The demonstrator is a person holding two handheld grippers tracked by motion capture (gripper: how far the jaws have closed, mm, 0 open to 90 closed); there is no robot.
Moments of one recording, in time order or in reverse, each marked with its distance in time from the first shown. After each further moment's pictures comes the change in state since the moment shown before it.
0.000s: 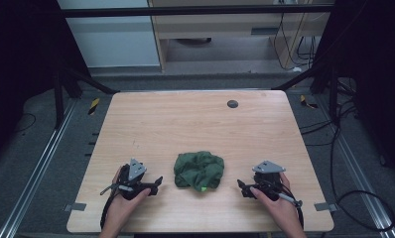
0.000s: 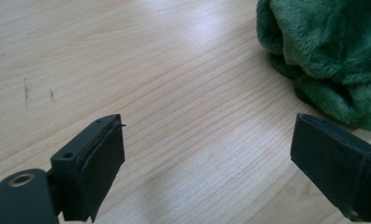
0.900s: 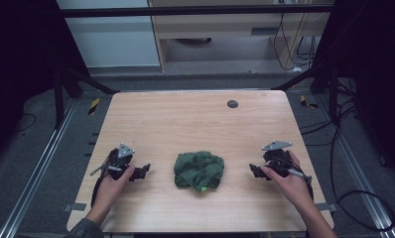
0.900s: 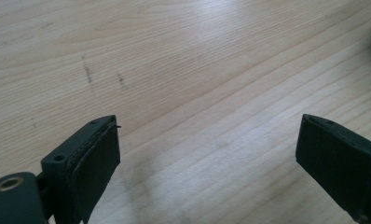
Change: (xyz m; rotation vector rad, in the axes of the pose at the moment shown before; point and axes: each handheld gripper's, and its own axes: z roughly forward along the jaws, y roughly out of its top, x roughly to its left) left arm 0.070 0.009 0.025 0.115 0.016 -0.068; right arm -0.061 0.037 0.015 0.132 -0.028 -0.003
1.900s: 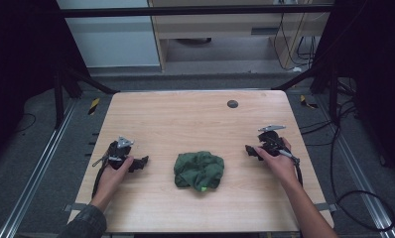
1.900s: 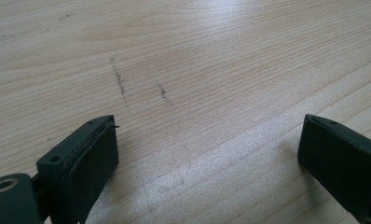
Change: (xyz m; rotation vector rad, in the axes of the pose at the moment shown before) left arm 0.027 0.005 0.031 -0.002 -0.008 -0.051; right arm -0.033 0.030 0.062 -0.028 -0.035 0.149
